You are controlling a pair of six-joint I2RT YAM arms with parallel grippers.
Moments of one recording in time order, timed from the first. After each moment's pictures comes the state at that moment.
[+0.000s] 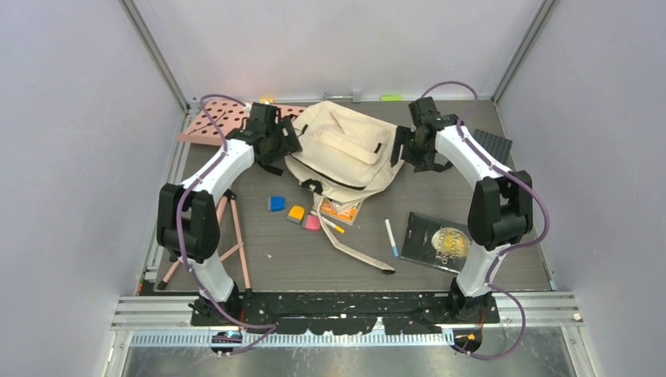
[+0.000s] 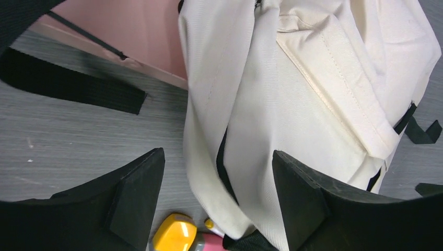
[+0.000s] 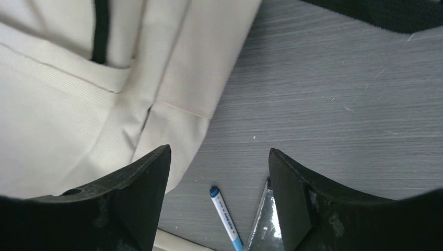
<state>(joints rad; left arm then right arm) -0.29 1.73 1.40 -0.49 -0.01 -0.61 0.28 1.81 1.53 -0.82 0.02 0.43</state>
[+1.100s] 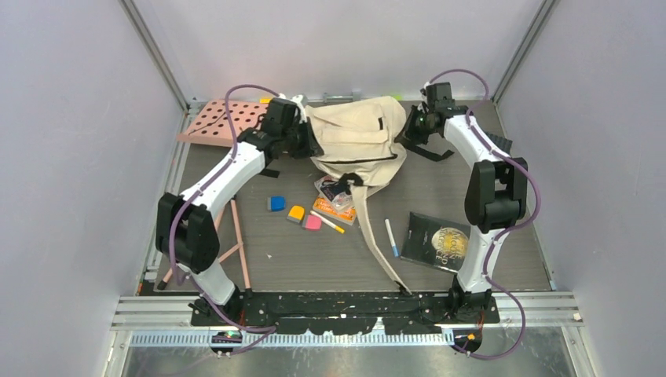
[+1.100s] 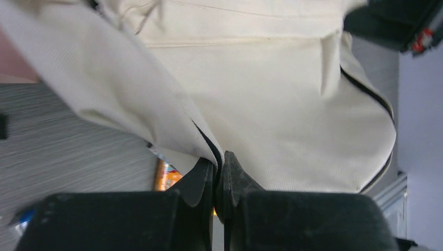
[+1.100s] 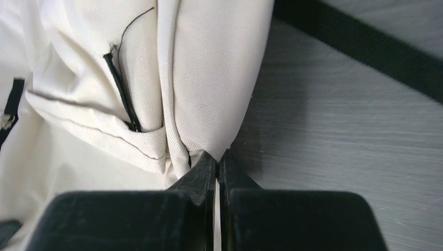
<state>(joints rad) -0.42 1.69 1.46 -0.47 0.20 -0.52 0.12 1.97 1.62 -0.56 -0.33 0.50</state>
